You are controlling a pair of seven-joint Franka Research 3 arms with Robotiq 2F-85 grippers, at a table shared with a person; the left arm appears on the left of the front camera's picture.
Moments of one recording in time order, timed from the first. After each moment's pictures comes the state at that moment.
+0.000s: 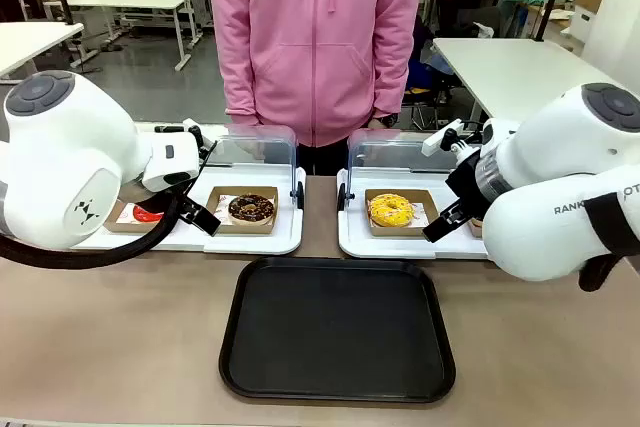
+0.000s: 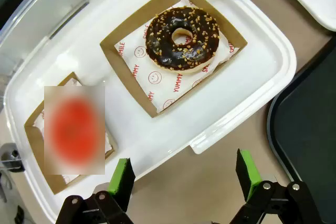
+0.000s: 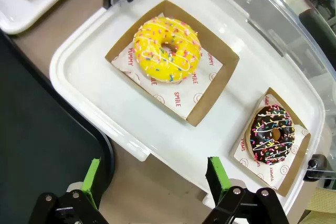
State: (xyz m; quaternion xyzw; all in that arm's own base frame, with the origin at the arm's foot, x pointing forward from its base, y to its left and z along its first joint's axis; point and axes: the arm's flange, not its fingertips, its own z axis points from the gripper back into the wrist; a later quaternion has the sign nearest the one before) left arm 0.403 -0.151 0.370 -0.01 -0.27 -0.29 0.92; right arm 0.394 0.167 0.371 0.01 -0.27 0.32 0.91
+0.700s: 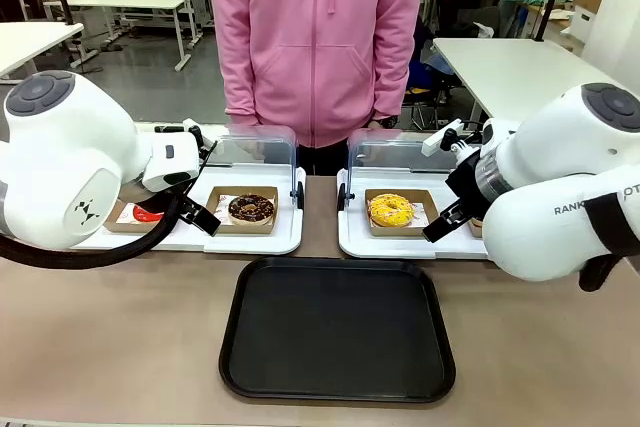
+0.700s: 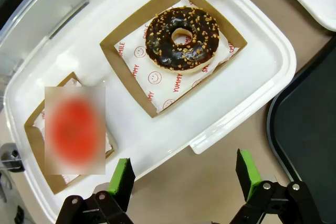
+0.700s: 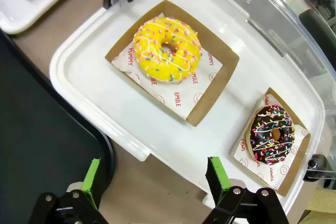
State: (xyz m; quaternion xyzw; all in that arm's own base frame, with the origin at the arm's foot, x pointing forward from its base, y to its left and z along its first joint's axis) left arm 0.403 -0.152 0.370 -0.01 -0.27 -0.29 0.92; right arm 0.394 0.167 0.371 0.01 -0.27 0.32 0.91
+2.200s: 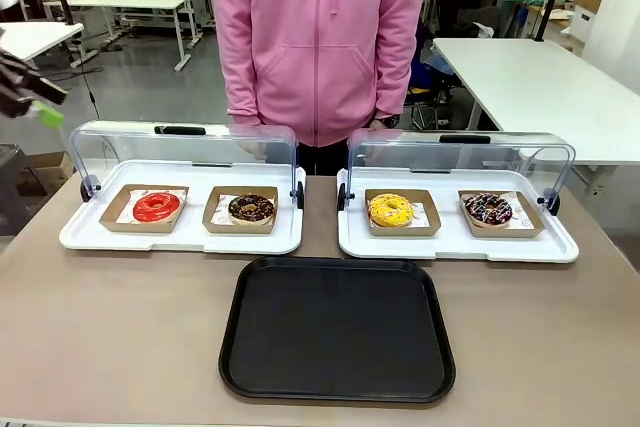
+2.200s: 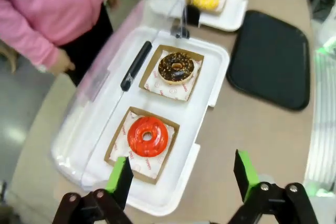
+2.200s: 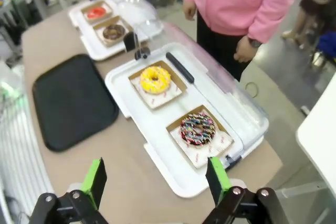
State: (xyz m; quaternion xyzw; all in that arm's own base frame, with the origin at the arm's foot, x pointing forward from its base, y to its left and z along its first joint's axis) left arm 0.436 0.108 0.532 -0.21 -0.34 -0.52 0.75; right arm 0.381 -0.147 0.570 0.22 -0.36 0.43 0.80
